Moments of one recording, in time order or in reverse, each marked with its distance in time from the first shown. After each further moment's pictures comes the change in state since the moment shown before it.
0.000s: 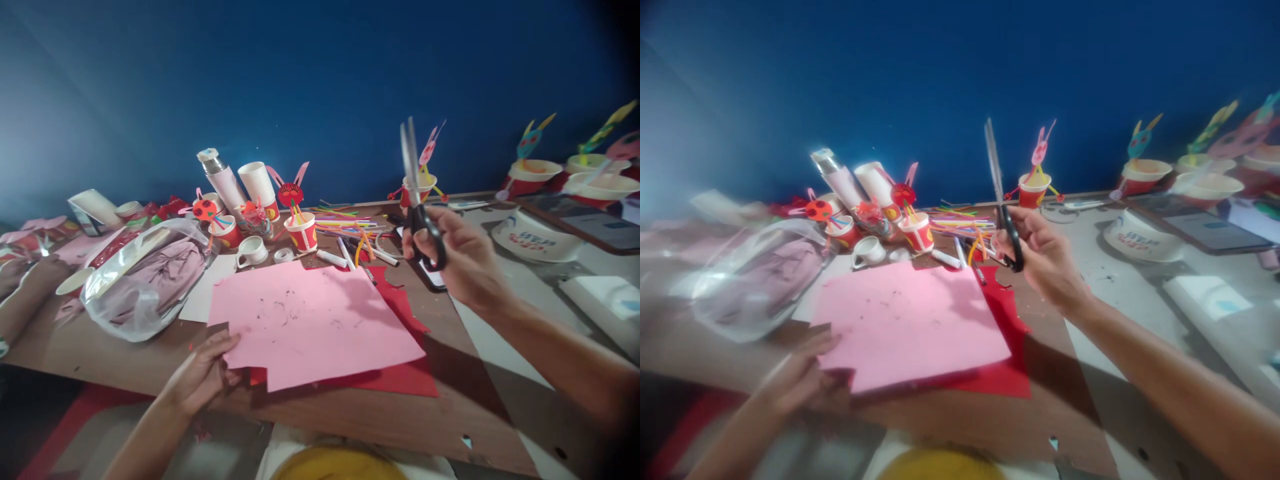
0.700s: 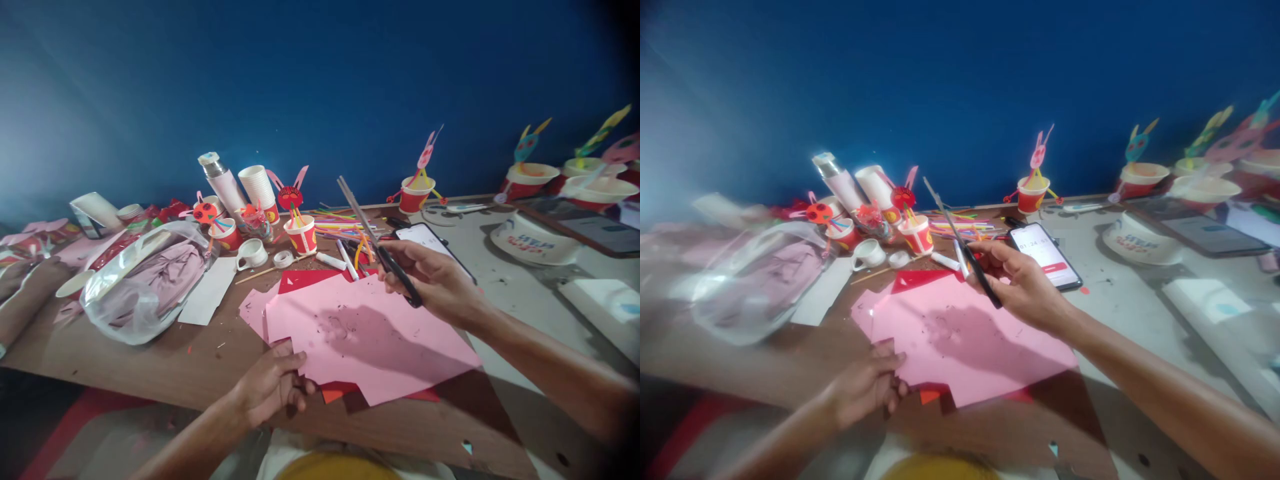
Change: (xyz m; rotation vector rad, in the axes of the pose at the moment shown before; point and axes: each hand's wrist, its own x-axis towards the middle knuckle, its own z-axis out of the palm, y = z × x) left_hand 0.014 -0.050 0.067 0.060 -0.352 -0.189; right_hand -0.015 -0.001 0.010 -0.194 -0.242 0.089
